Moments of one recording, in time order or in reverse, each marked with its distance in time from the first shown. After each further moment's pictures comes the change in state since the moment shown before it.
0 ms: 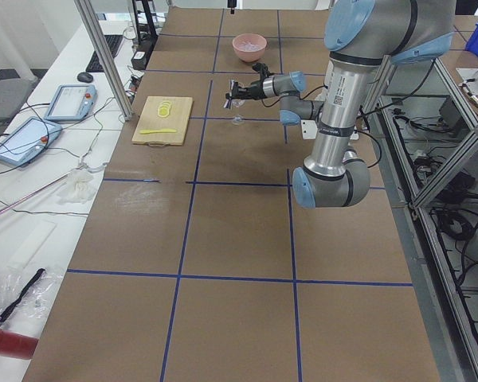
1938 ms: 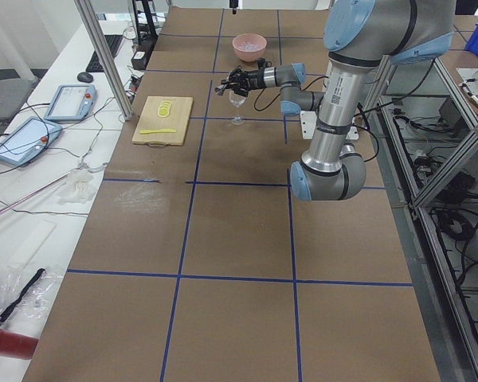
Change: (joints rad) left arm 0.014 -0.069 0.004 0.059 0.220 0.745; right arm 0.002 -0.020 0.000 0.000 0.002 0.000
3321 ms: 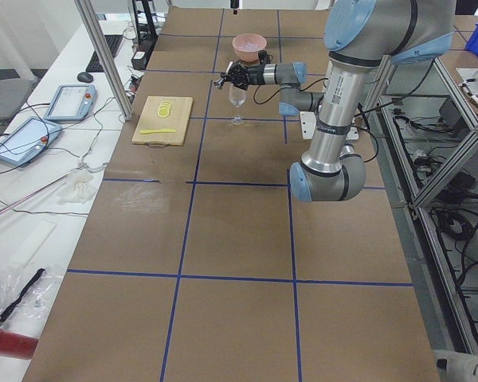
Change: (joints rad) left arm -0.021 0.035 -0.013 -0.223 -0.057 -0.117; right arm 0.000 -0.011 0.000 0.001 0.002 0.000
